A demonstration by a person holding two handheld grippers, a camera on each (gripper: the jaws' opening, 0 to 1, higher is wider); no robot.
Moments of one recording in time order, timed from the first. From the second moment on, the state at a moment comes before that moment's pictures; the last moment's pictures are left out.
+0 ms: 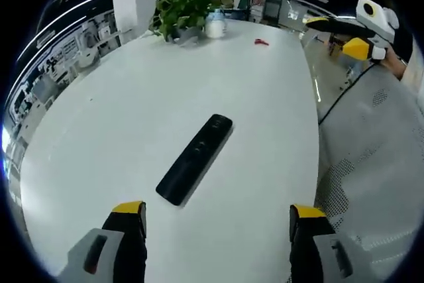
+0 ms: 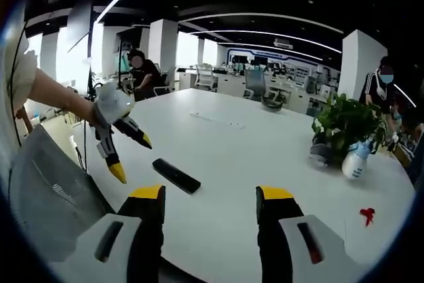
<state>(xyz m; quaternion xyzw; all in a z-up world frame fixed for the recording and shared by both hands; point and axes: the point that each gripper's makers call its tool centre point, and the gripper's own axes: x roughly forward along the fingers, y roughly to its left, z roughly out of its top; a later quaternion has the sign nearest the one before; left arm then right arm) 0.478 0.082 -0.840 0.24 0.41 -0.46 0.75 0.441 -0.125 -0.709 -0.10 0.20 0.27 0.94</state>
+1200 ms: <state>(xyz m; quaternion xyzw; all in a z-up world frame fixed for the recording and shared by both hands) 0.507 0.075 -0.844 0.28 0.40 -0.48 0.73 0.441 -0.129 -0.707 -0.10 0.19 0.27 0.94</state>
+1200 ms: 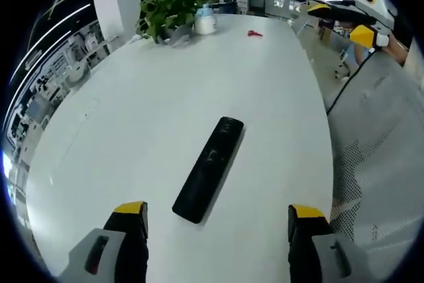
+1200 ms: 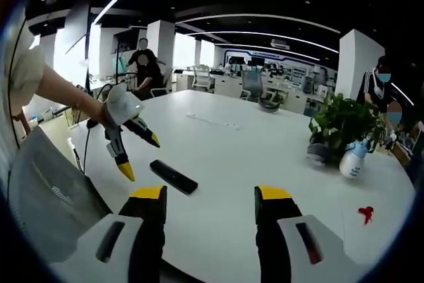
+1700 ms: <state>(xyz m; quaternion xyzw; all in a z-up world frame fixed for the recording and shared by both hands) 0.513 0.069 -0.857 0.29 0.41 -0.51 0.70 0.443 -0.130 -0.708 -0.09 0.19 0.26 0.94</state>
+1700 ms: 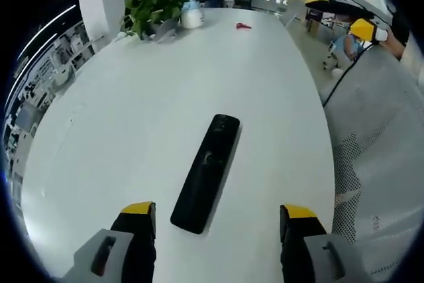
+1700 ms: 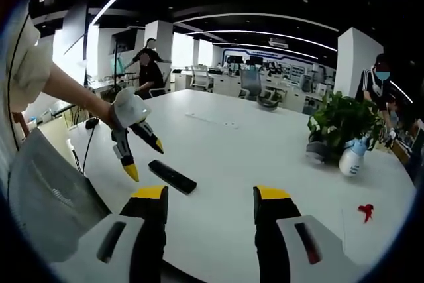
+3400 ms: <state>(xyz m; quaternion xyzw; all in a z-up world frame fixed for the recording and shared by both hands) 0.533 0.067 -0.878 0.35 0.42 -0.53 0.64 0.441 -0.128 -0.713 -0.09 0.21 0.27 0.93</state>
